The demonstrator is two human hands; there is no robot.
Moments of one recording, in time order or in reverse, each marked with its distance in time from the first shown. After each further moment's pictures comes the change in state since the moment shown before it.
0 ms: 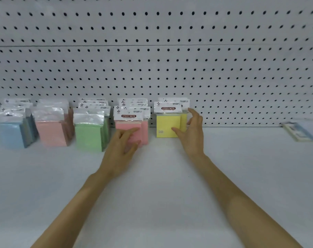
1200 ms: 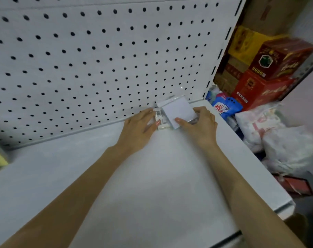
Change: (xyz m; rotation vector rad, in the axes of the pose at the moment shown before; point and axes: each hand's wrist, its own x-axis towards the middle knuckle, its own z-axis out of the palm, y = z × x) left_hand 0.119 0.289 0.380 0.071 -0.450 0.262; right_hand 0.069 0.243 -0.364 -0.278 0.125 0.388
